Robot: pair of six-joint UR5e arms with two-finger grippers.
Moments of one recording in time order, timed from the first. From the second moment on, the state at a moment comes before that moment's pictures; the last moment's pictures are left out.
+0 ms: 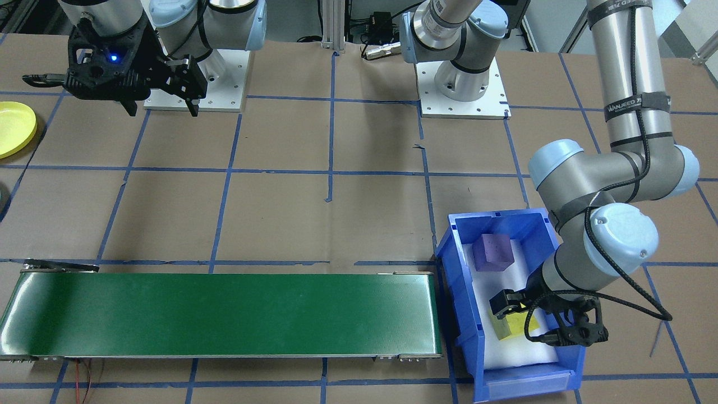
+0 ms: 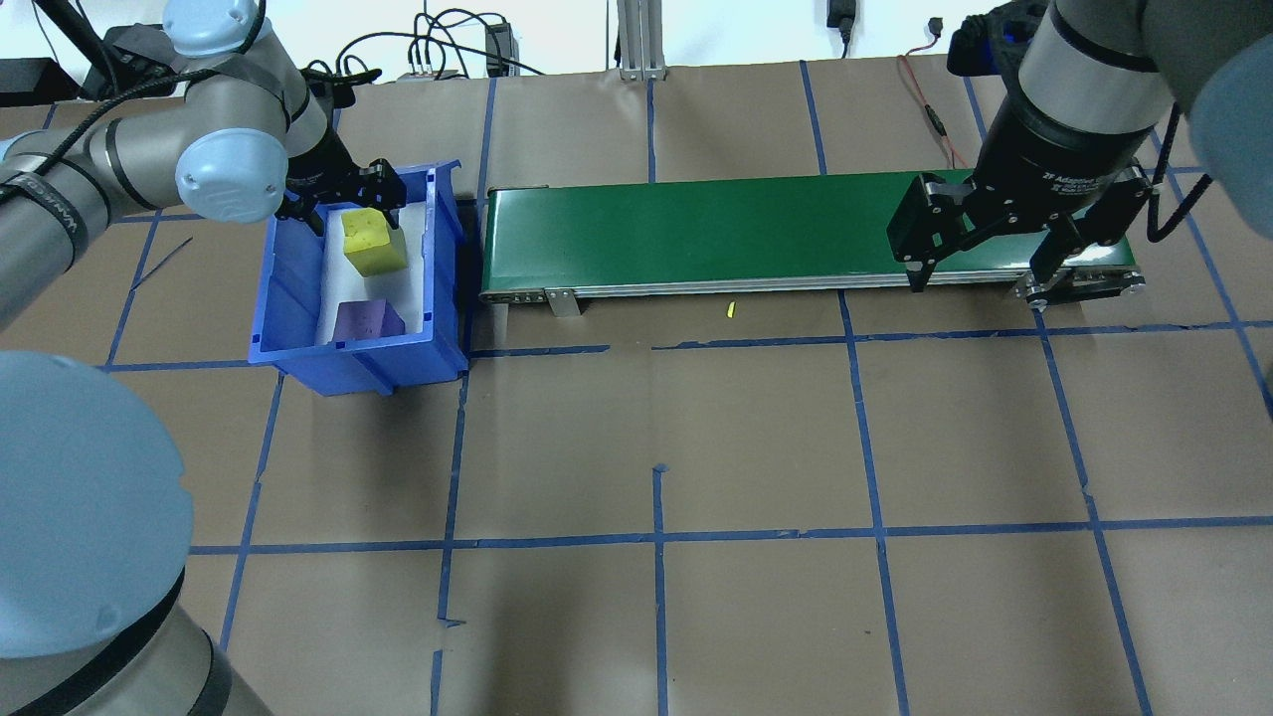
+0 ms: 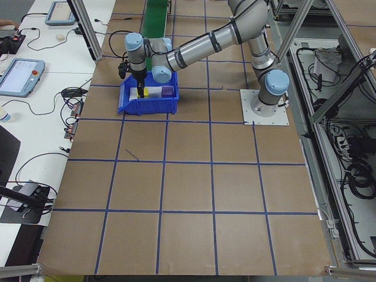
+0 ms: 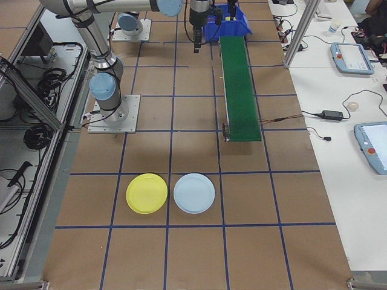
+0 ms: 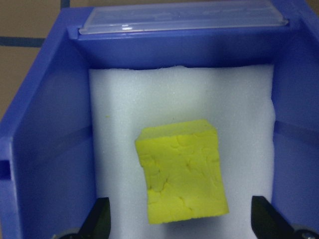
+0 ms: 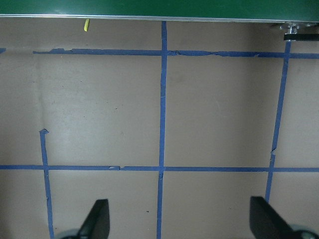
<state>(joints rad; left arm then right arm) -1.41 -2.11 -1.51 -1.04 1.59 0.07 1.56 -1.66 1.62 -1.46 -1.58 -0.04</state>
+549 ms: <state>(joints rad) -1.41 -2.16 -1.52 -1.00 1.59 0.08 1.56 -1.66 1.62 -1.46 -1.58 -0.04</state>
